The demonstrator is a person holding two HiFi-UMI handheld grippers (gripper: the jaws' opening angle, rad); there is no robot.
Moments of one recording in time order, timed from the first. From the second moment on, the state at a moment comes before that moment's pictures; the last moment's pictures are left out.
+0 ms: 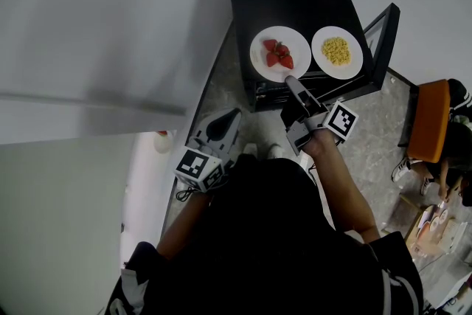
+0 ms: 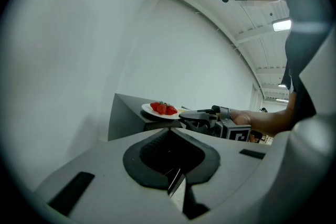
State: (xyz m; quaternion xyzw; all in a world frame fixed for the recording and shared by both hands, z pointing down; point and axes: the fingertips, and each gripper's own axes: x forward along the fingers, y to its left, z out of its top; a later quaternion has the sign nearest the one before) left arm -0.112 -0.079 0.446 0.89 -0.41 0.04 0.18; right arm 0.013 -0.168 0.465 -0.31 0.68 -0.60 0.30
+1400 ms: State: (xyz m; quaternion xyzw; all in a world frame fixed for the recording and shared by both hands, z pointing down) left arm -0.094 -0.044 0.469 0.89 -0.40 0.05 0.20; right arm 0.037 -0.056 0.454 -0.20 0.68 -0.62 0.34
